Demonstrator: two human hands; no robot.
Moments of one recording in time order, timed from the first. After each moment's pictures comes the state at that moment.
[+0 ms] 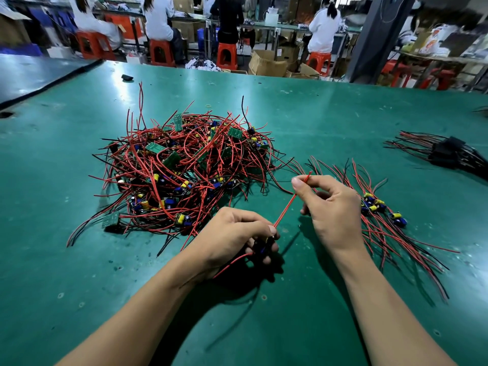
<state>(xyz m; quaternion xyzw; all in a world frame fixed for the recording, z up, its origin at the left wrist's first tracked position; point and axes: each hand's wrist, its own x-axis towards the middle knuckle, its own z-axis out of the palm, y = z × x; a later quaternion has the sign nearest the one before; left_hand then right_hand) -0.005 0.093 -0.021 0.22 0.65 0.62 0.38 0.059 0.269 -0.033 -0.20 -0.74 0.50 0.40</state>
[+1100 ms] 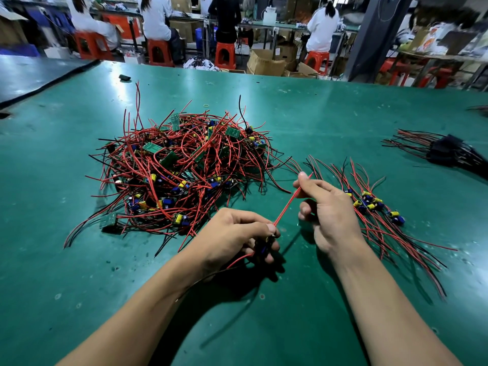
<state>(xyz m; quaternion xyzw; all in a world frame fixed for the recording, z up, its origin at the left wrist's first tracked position) -0.001 0.094 -0.021 0.22 0.63 0.63 0.39 0.054 0.269 -0.028 -0.27 -0.54 0.74 0.28</state>
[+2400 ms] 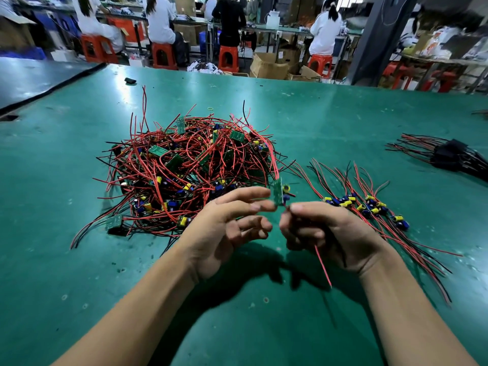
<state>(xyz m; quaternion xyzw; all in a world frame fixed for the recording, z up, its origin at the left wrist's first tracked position) -0.013 0.089 -0.013 0.17 0.46 0.78 0.39 0.083 0.263 -0.004 -0.07 -0.63 0.77 -0.06</state>
